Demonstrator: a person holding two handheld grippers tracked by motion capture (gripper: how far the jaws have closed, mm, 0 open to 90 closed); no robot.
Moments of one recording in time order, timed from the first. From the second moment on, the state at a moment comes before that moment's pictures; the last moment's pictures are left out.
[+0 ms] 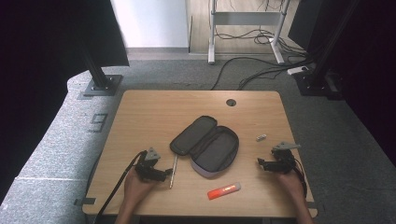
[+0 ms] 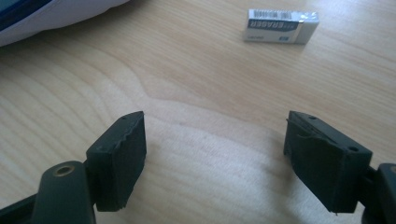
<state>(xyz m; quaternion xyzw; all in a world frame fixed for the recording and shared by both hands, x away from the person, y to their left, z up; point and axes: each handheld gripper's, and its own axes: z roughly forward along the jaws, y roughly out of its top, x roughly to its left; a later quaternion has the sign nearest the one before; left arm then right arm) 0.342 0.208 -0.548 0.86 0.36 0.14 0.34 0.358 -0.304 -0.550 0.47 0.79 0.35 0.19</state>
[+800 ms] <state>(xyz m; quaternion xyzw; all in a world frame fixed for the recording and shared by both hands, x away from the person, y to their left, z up) 0.342 0.208 -0.548 0.86 0.36 0.14 0.34 0.407 -0.299 -0.541 0.48 0.78 0.35 0.19</state>
